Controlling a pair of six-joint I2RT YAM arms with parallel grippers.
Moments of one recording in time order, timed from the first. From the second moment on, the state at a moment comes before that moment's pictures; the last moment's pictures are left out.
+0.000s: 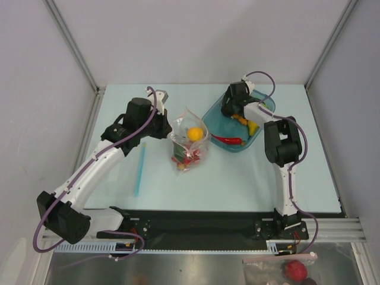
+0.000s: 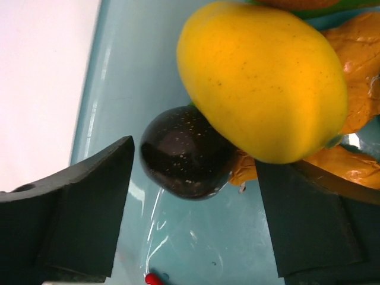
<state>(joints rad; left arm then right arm) -0.48 1.25 1.22 -0.56 0.11 -0.22 0.30 2.23 1.74 -0.18 0.24 0.62</state>
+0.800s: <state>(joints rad) -0.48 1.24 1.22 -0.56 0.11 -0.22 0.37 1.59 1.20 -0.08 0.05 0.60</state>
